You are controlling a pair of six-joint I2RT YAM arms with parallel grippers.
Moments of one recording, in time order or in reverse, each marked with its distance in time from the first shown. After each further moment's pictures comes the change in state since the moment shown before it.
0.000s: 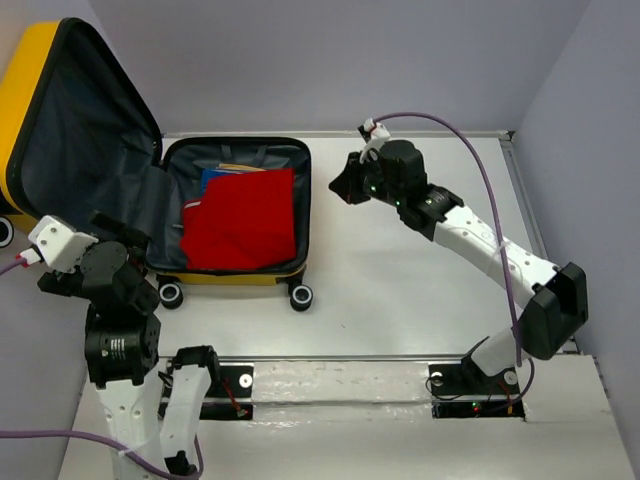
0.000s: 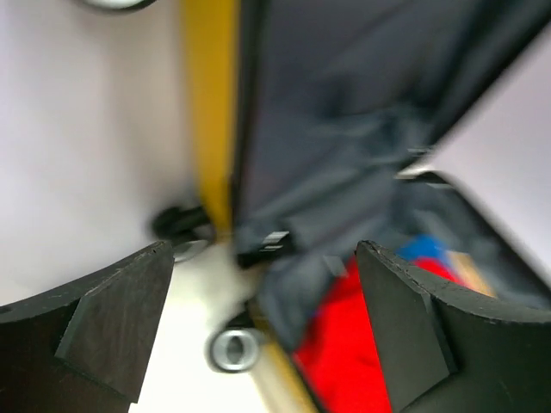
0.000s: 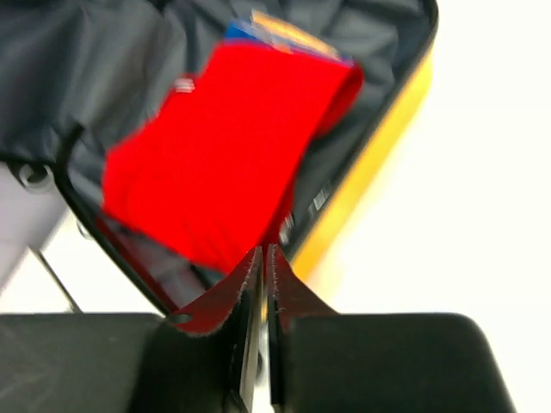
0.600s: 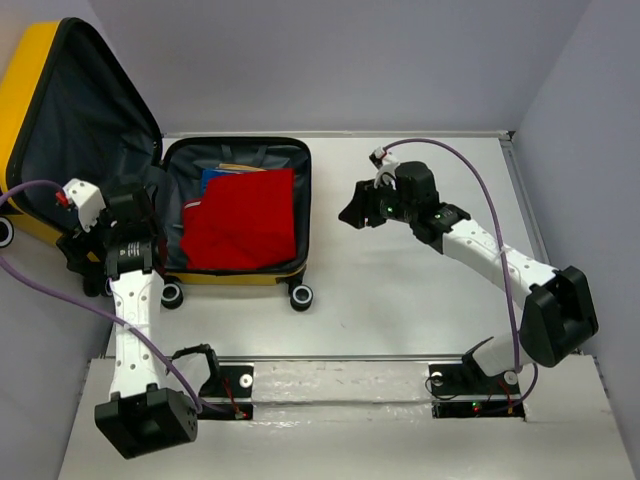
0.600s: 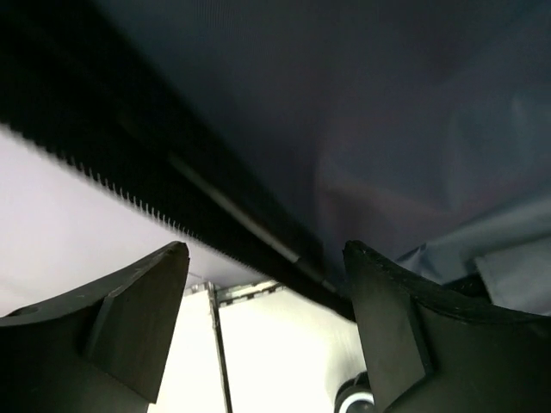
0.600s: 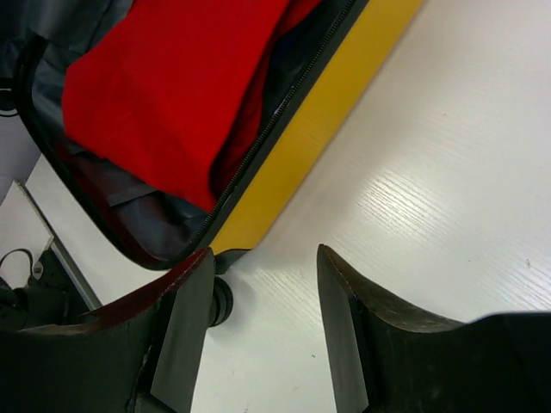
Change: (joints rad) left arm 0.140 0.395 -0.139 0.138 -0.394 0.164; right arm -0.110 -0.088 -0.303 0.074 -0.201 -0.041
